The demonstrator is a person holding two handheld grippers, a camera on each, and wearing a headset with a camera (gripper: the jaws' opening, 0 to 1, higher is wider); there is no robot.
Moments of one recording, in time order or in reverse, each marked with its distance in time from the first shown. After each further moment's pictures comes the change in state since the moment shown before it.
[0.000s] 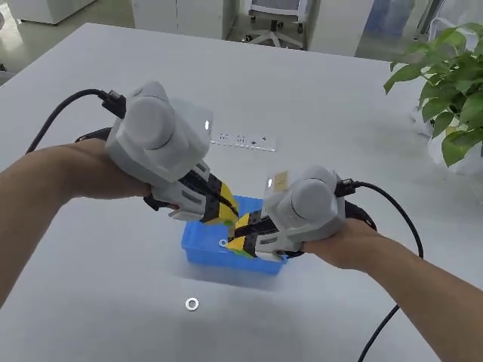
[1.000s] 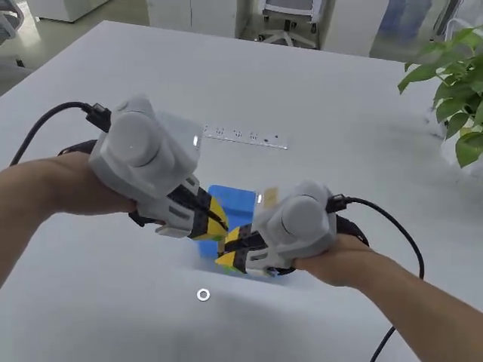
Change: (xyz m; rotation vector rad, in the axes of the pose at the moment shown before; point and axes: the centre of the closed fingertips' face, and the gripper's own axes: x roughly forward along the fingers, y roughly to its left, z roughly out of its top) left arm -0.015 -0.036 -0.026 -0.044 0.035 0.000; right arm 0.025 0.044 0.013 -0.017 -0.018 0.070
